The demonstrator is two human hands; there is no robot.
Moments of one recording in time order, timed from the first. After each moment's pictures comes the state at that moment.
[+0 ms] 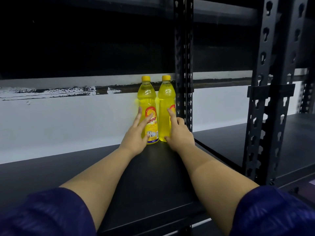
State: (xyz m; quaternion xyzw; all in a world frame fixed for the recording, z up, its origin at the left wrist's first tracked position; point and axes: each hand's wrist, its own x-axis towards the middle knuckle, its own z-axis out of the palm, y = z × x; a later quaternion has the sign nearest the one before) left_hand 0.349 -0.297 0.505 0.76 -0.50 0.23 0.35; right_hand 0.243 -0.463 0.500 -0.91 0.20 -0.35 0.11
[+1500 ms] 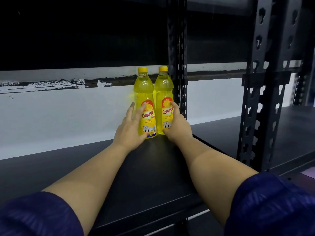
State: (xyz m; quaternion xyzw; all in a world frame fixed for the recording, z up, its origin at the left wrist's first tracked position) left_hand 0.339 -0.305 0.506 0.81 -0.44 0.30 0.25; right_hand 0.244 -0.481 0.499 -0.86 0.22 -0.39 0.24
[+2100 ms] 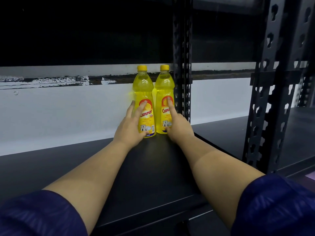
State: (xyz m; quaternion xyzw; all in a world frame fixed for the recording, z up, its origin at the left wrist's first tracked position) left_hand 0.342 -0.298 0.509 0.81 -0.43 0.29 0.28; right_hand 0.244 -0.473 0.501 -0.90 0.18 -0.35 0.16
